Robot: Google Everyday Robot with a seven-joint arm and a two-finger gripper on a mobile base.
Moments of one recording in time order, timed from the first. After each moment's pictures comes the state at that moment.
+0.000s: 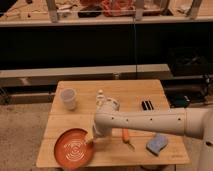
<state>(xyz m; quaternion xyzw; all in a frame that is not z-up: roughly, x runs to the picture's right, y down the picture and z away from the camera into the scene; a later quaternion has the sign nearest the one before) -0.036 0.273 0.773 -0.14 -0.34 -0.73 0.58</state>
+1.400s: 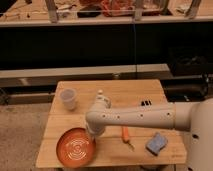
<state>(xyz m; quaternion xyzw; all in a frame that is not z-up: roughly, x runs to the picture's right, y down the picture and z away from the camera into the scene) -0.073 0.266 0.773 -0.13 -0.35 -0.77 0.52</state>
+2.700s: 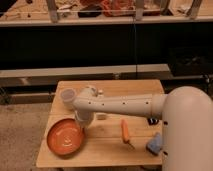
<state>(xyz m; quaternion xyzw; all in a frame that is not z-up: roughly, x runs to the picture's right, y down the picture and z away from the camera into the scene) -0.125 0.217 0.812 -0.12 -0.35 -0.76 0.54</state>
